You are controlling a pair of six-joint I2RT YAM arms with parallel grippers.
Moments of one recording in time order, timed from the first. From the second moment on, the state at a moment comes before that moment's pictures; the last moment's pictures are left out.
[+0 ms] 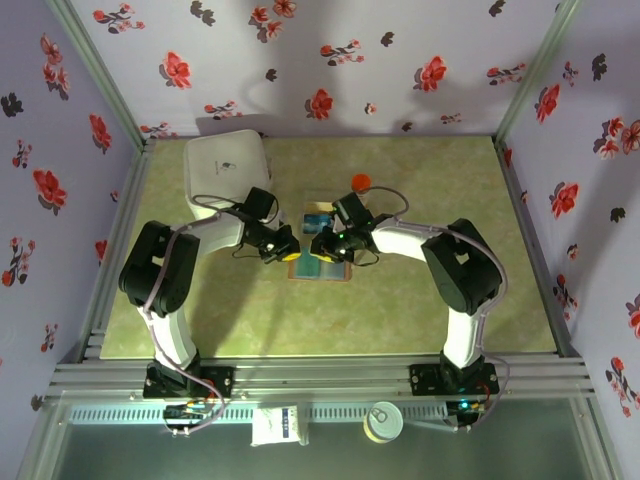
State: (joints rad) left arm -0.47 1.84 1.07 -0.38 0.56 -0.73; right arm 0.64 1.89 1.11 -0.21 -0.48 0.85
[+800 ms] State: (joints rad) left arm -0.47 1.87 1.07 -0.39 0.56 -0.70; right arm 0.65 1.92 1.11 -0.21 -0.50 0.86
